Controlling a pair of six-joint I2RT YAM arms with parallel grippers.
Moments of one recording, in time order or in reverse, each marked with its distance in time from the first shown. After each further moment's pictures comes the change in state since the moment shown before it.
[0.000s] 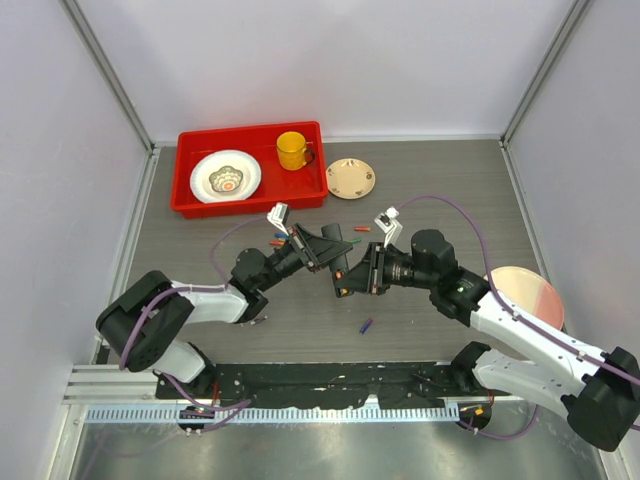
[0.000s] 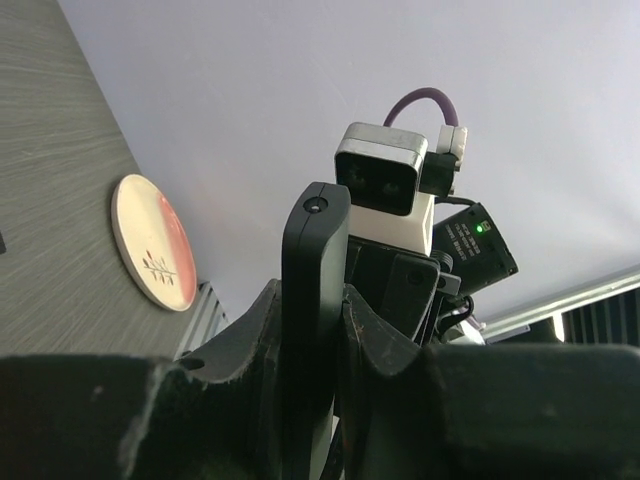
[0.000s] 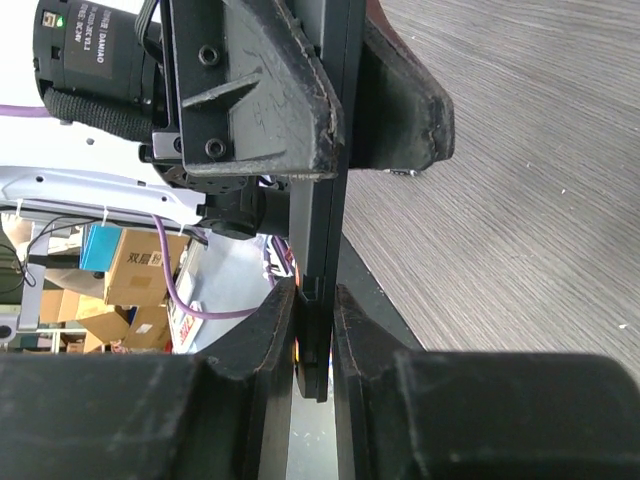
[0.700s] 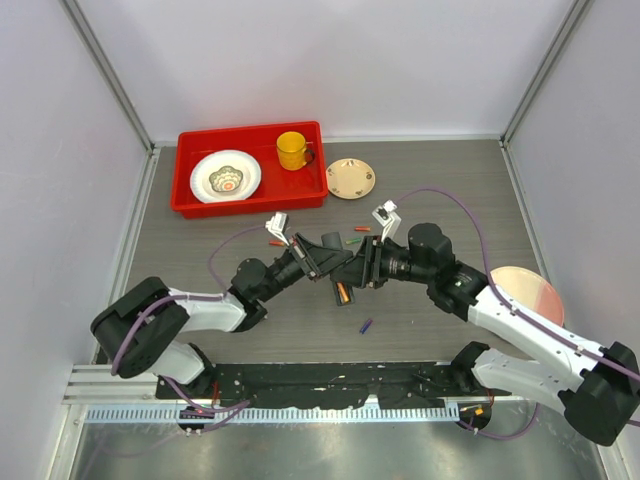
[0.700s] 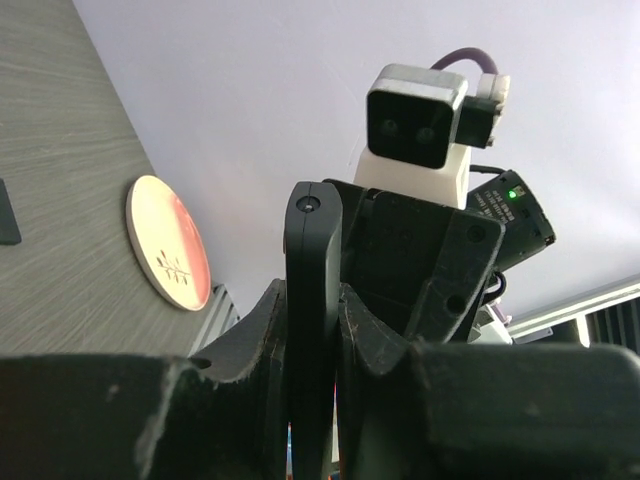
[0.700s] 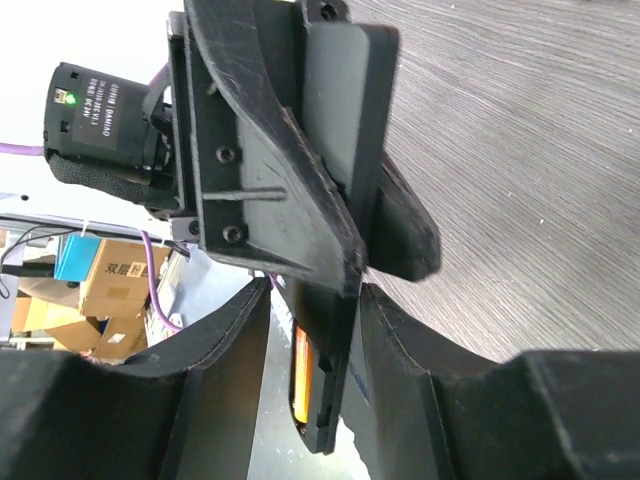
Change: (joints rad) left arm -0.065 -0.036 -0.059 -0.002 -0.118 0.063; right arm 0.000 0.047 0.056 -0.005 0.032 -0.040
